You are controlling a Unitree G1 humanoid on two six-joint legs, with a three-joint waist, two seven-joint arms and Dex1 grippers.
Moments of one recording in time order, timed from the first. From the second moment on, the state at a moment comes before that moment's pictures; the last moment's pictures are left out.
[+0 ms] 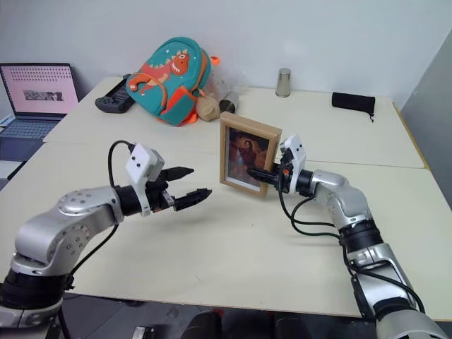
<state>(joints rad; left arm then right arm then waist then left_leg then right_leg) -0.37 0.78 0.03 -0.33 -0.64 0.73 -0.62 -0.81 -0.38 0.16 0.43 0.56 0.48 0.87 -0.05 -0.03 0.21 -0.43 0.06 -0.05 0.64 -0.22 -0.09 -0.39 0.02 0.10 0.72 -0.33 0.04</state>
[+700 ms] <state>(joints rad) -0.40 0.70 0.03 -0.26 -0.55 0.71 -0.64 -0.75 -0.34 0.09 0.51 0.45 0.52 0.92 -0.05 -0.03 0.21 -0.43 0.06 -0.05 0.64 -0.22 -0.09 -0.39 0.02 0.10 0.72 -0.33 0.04</state>
